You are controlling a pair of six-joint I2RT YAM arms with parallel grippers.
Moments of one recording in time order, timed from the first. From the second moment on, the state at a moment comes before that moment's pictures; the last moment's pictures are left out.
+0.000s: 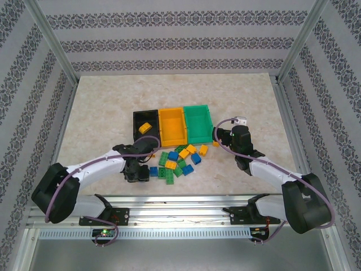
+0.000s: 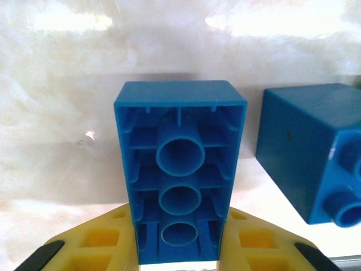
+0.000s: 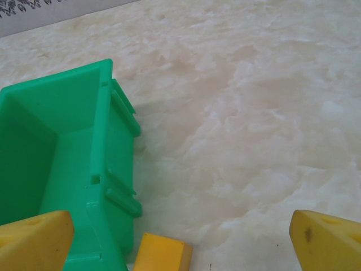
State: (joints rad) left arm -0.63 1.32 0.70 -0.84 0.09 -0.71; right arm 0.33 1.22 0.44 0.26 0.16 0.39
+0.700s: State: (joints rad) left arm -0.63 1.89 1.61 -0.80 0.06 -0.49; right arm 0.33 1.22 0.44 0.26 0.16 0.39
